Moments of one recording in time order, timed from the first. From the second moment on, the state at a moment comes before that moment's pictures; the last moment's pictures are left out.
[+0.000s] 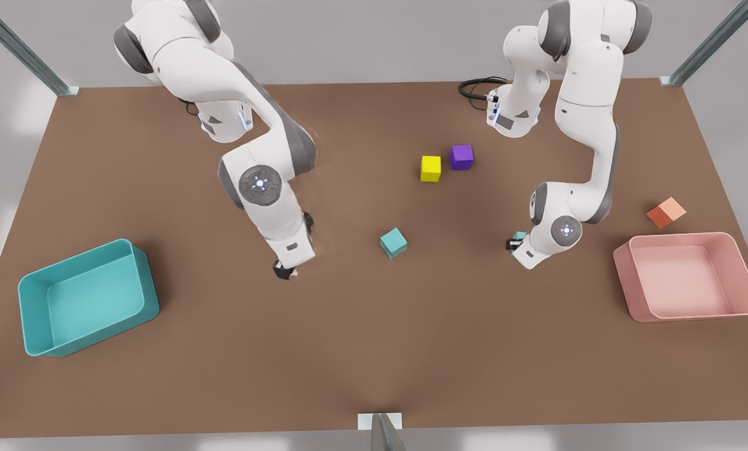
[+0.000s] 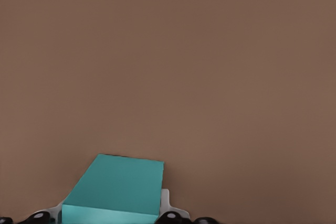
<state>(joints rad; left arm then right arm) -0.30 0.43 0.18 -2.15 -0.02 2.35 -0.06 0.32 0.45 0.17 -1.34 -0.08 1.82 -0.63</state>
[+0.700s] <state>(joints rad) -0.40 0.66 -0.34 -1.54 0.00 1.97 -0.74 0.66 0.28 -0.22 -1.18 -0.03 1.30 -0.09</state>
